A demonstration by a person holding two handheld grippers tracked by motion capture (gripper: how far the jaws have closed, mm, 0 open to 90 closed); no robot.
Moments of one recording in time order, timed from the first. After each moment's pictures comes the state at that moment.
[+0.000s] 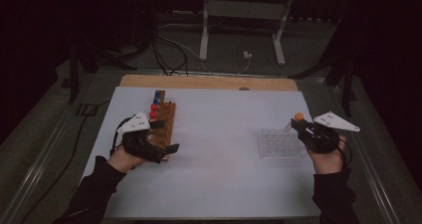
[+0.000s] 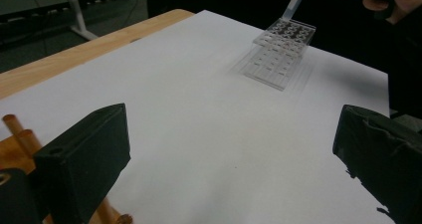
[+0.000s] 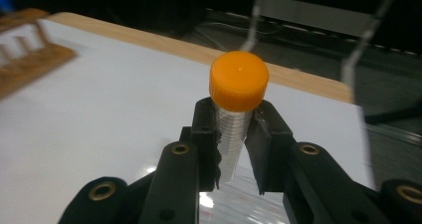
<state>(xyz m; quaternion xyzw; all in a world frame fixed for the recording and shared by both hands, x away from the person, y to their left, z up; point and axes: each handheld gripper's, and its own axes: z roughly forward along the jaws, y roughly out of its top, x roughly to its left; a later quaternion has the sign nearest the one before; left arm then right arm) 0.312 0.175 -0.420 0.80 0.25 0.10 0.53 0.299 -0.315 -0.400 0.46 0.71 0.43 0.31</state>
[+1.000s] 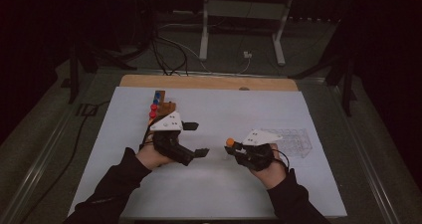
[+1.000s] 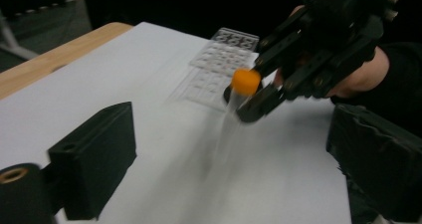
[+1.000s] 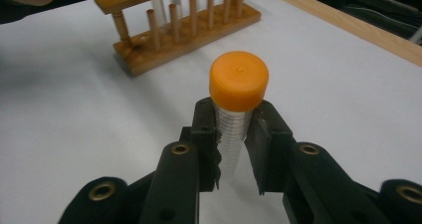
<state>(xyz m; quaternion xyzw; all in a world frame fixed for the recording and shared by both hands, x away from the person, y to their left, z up) 0.315 0.097 -0.406 0.82 0.16 0.05 0.55 0.285 -0.173 -0.438 0.29 0.83 0.45 0.17</state>
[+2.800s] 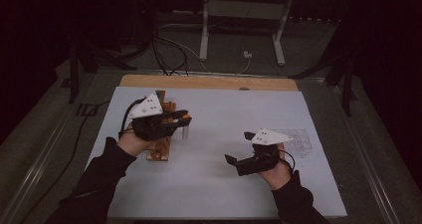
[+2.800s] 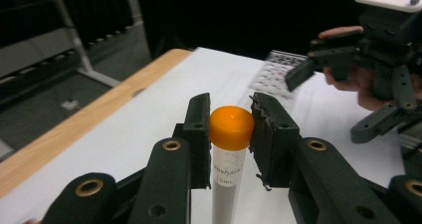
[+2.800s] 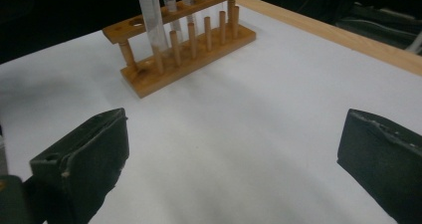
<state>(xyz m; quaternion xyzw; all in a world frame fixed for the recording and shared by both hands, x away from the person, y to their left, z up) 0.324 0.154 -0.364 0.80 0.20 0.16 0.55 0.282 -0.188 -0.433 0.31 0.80 0.49 0.16</state>
